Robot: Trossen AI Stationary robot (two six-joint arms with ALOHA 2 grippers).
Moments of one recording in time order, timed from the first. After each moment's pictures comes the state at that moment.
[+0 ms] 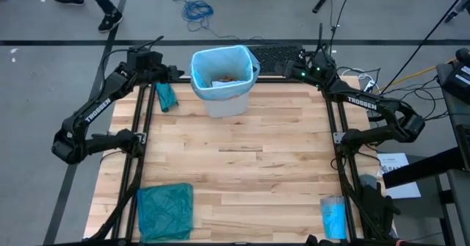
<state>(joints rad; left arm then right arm) 1.05 1.01 0.93 -0.49 0.39 -0.53 -0.77 1.26 0.80 0.47 -0.37 0.96</state>
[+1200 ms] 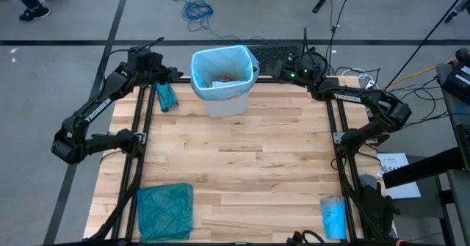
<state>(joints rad) 1.05 1.01 0.93 -0.53 0.36 -0.49 -0.74 1.45 0.80 0.63 -0.35 1.10</state>
